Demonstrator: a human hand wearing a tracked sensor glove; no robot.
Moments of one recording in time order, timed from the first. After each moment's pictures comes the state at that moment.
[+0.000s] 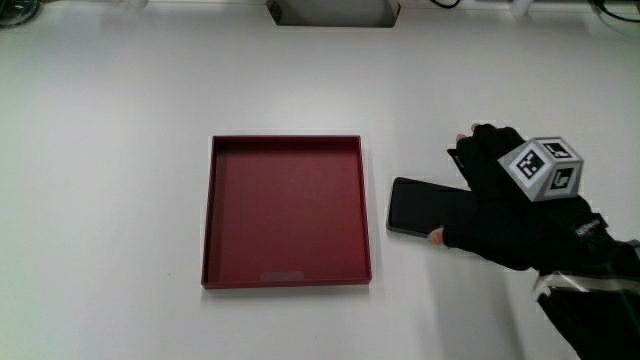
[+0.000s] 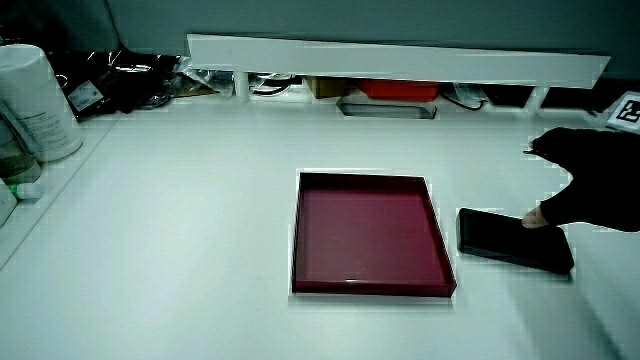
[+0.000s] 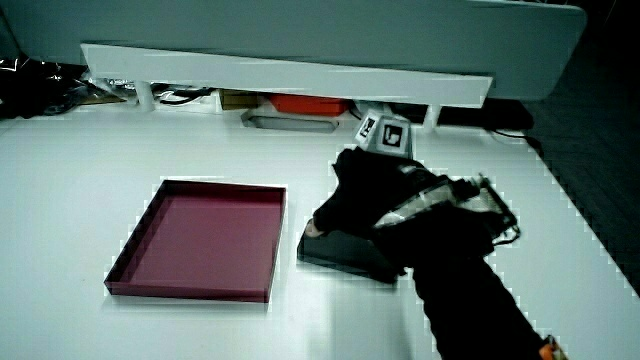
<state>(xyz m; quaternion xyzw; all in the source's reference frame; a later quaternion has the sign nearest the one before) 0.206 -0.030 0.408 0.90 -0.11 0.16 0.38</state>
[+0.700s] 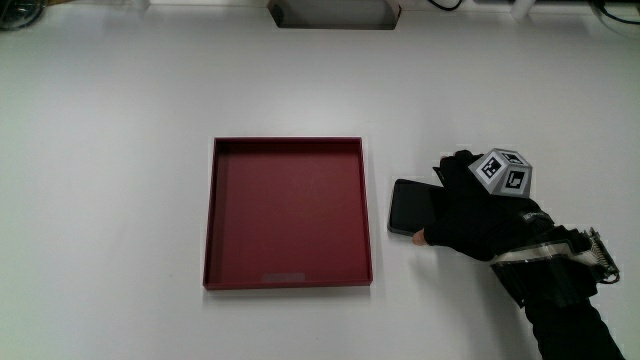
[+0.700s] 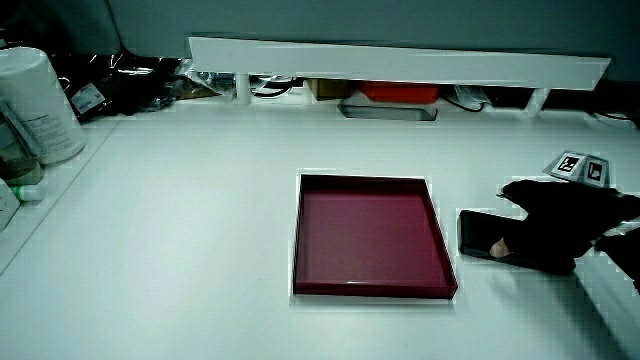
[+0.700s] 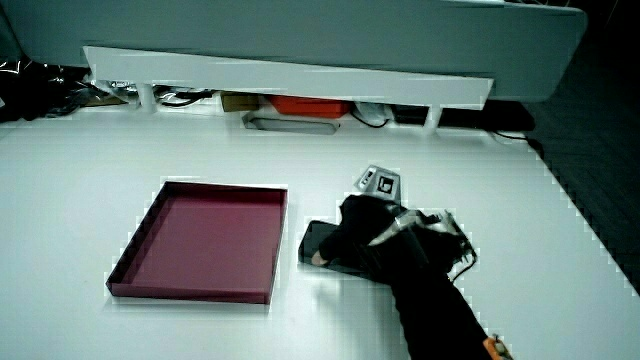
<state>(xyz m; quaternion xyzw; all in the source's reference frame) 0.212 -0.030 0.521 0.87 -0.04 0.17 0.45</state>
